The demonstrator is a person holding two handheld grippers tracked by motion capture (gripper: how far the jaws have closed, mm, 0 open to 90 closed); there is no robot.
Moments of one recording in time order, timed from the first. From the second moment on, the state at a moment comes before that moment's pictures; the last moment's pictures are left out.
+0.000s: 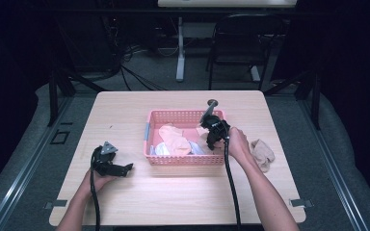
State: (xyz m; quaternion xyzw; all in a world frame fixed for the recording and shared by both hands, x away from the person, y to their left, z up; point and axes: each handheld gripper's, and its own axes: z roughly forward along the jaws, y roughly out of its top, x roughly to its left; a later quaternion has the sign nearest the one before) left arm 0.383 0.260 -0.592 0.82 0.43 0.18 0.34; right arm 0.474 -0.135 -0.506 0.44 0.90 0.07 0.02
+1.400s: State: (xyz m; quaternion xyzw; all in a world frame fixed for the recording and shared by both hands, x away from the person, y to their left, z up) left arm 0.383 0.260 -0.592 0.82 0.43 0.18 0.34; right arm 0.442 -0.123 -0.385 0.38 0.91 0.15 0.08
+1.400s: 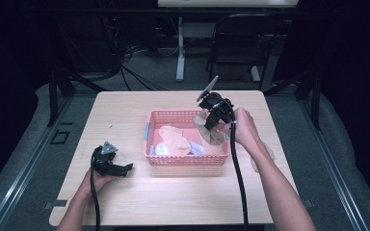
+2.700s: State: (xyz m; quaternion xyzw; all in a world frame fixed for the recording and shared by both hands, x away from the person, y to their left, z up) left arm 0.383 0.260 -0.592 0.82 0.43 0.18 0.34; right arm 0.423 -0.292 -0.424 0.52 0.84 0.15 0.07
